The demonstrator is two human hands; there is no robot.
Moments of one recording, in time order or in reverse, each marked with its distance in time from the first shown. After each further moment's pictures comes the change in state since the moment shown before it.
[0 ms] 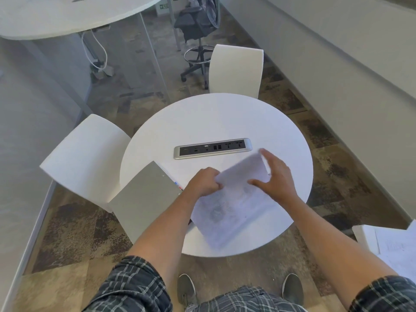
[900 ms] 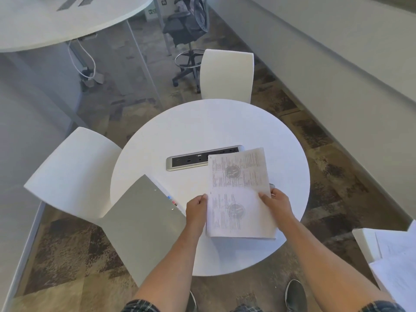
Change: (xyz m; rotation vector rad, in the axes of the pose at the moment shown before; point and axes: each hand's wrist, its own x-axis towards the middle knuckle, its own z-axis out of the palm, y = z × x) left_hand 0.008 -0.036 0.081 -0.874 0.335 -0.370; right_hand -0.018 0.027 0.024 0.669 -0.066 0.740
